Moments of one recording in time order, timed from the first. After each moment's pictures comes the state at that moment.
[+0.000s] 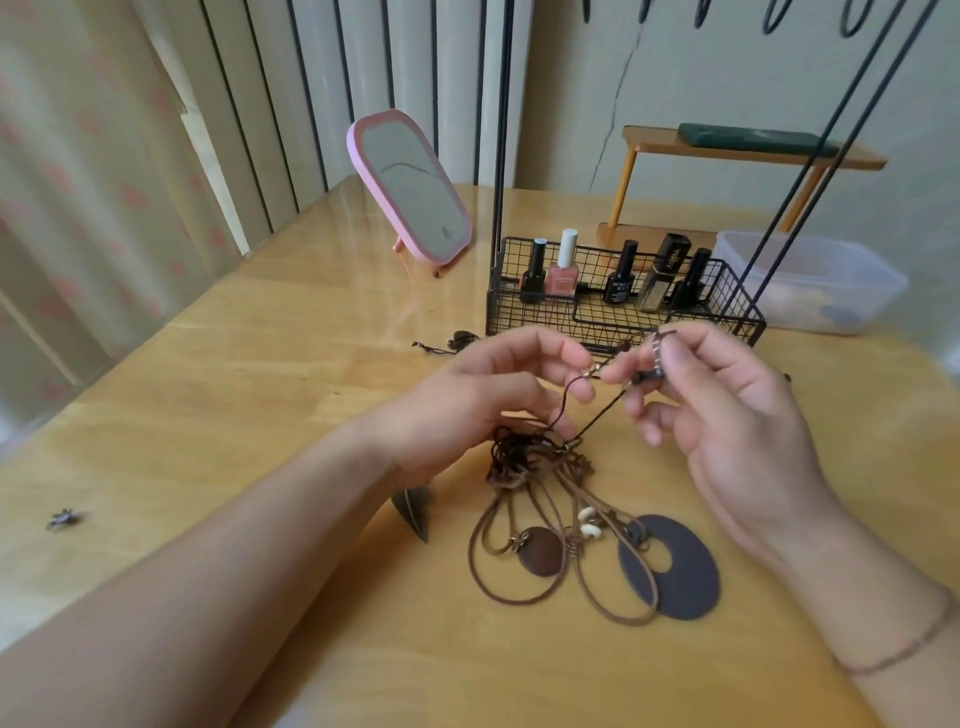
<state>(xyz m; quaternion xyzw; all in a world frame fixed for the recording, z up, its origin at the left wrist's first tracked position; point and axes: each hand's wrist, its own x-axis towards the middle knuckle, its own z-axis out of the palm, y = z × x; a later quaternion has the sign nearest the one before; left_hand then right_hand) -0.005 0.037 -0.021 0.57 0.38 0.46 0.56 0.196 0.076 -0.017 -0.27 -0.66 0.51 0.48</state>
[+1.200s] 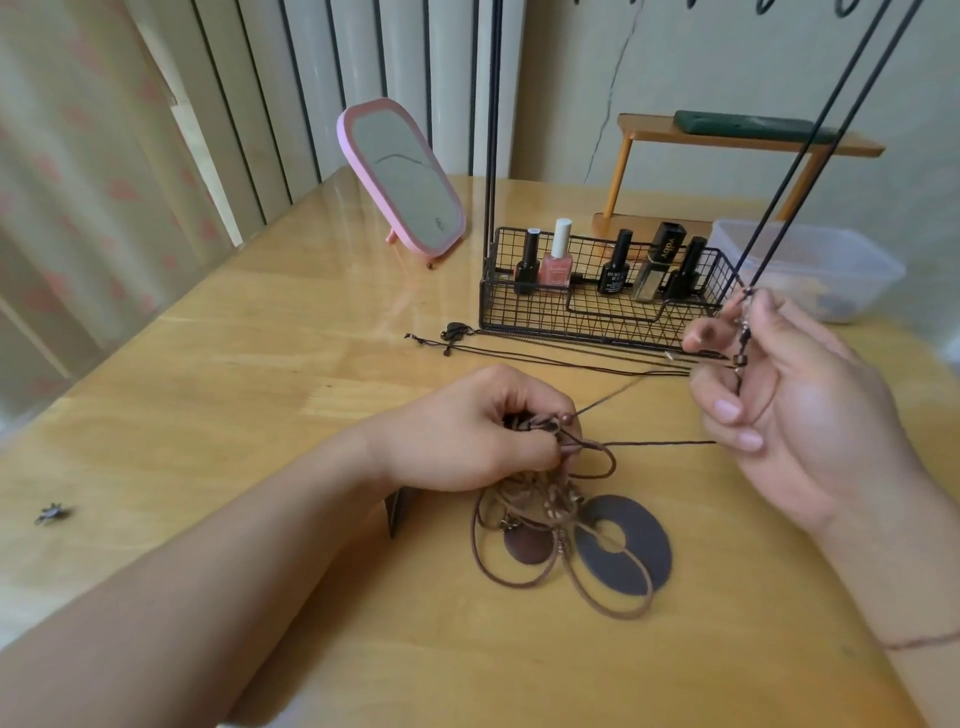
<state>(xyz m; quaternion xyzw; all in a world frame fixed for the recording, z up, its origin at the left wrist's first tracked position) 0.001 0.029 -0.018 0.72 0.43 0.31 0.44 0.223 0.085 0.007 -0.32 -0.49 0.65 0.49</state>
